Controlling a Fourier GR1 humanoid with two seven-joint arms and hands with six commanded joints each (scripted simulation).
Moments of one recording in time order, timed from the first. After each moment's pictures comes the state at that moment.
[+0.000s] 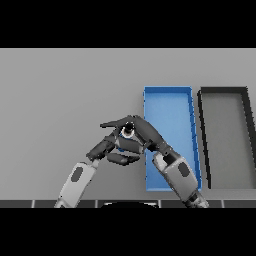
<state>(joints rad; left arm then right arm) -0.20 0.04 -0.40 -1.57 -0.13 -0.38 0.07 -0.52 0.01 0.37 -1.94 -0.15 0.09 0.52</state>
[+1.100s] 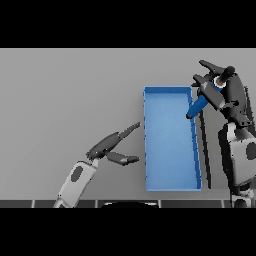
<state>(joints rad) -0.21 0.05 -0.40 -1.59 -0.14 -0.37 0.09 -0.61 -0.50 -0.08 -1.84 -0.44 -0.18 0.61</state>
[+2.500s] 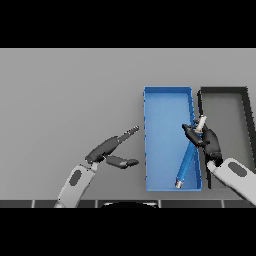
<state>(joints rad) -0.17 0.05 -0.42 -1.63 -0.13 -0.38 0.12 -0.38 -1.06 0.79 -1.81 -0.78 -0.75 0.59</state>
